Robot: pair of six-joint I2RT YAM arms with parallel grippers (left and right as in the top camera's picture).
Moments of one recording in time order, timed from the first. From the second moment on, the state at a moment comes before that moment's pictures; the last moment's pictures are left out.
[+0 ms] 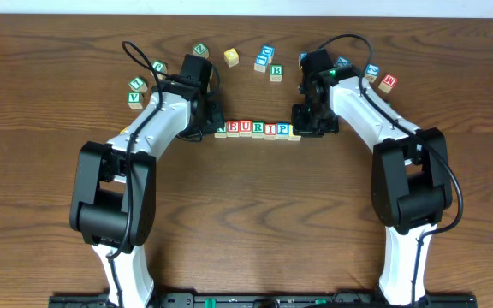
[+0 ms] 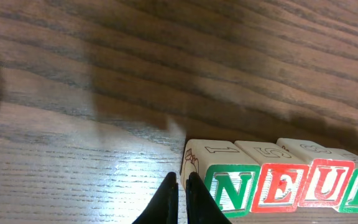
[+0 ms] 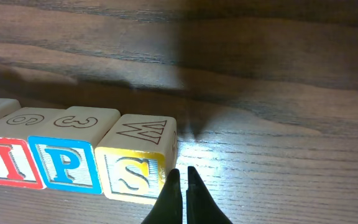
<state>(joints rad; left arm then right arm) -0.26 2.01 1.40 -0.68 0.13 -0.46 0.32 2.16 1.64 -0.96 -0.14 0.33</state>
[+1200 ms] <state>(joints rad) -0.26 2.01 1.40 -0.72 0.12 -0.44 0.27 2.16 1.65 -0.97 -0.15 0.29</state>
